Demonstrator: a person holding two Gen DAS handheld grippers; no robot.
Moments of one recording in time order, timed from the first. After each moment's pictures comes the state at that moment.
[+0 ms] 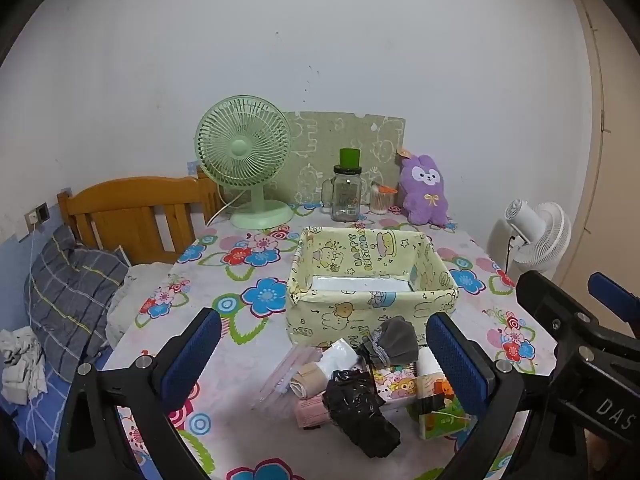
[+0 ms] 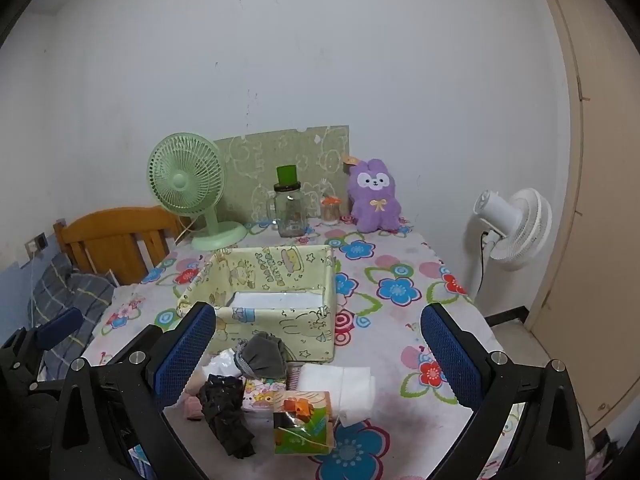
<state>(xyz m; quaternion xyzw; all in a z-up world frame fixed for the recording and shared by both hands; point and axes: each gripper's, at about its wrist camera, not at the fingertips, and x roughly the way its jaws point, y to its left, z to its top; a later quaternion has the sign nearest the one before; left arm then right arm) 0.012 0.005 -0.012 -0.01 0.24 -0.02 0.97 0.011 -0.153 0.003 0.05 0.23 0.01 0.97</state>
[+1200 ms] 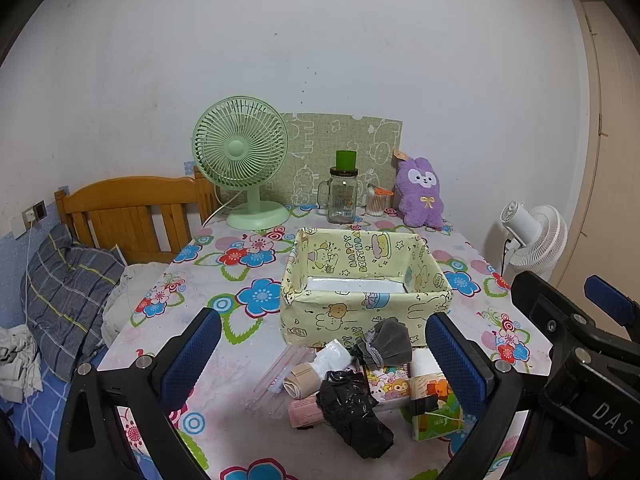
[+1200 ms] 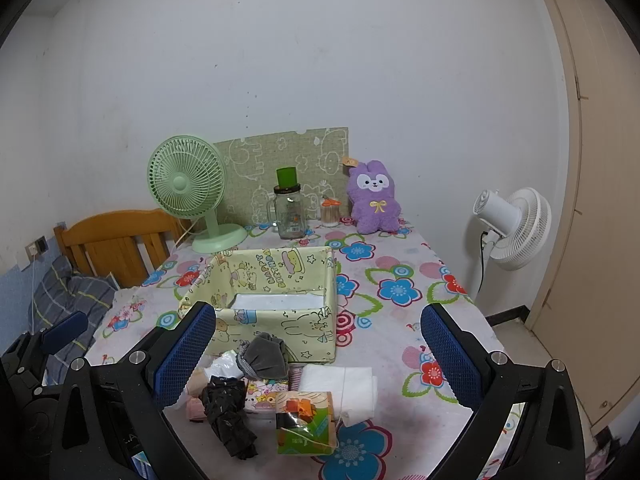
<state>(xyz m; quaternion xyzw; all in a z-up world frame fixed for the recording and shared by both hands) 0.015 0.003 -0.008 -0.01 0.25 -0.02 0.97 0.010 -0.153 0.006 0.05 0.22 0.01 0.97</state>
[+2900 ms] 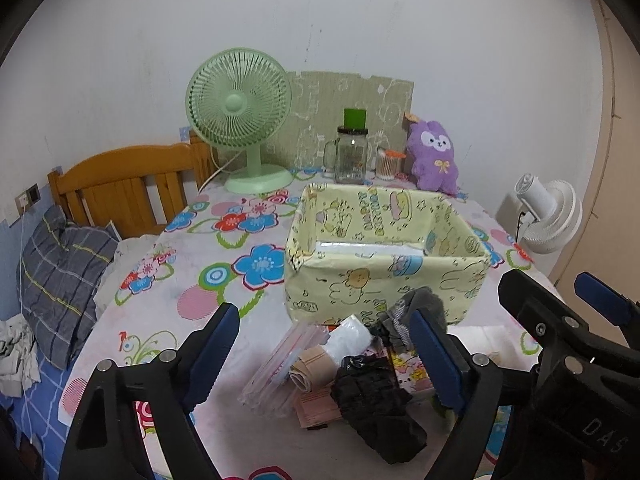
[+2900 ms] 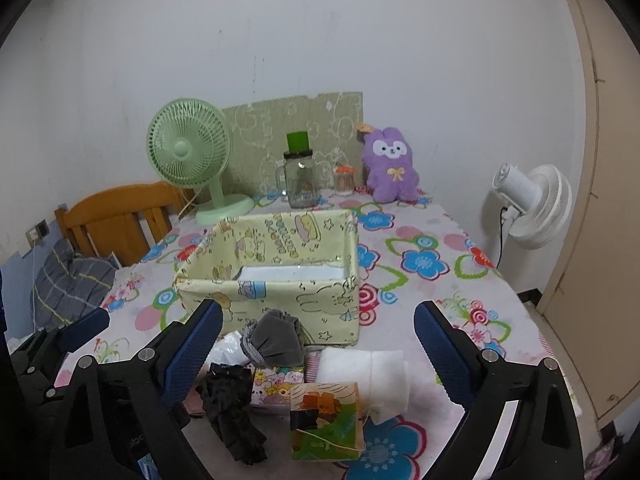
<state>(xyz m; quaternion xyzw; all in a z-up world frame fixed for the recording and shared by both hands) 0.053 0.012 -0.053 -0.01 0.30 -0.02 0.95 0.050 -0.133 -0.039 0.05 0.27 0.03 0.96</state>
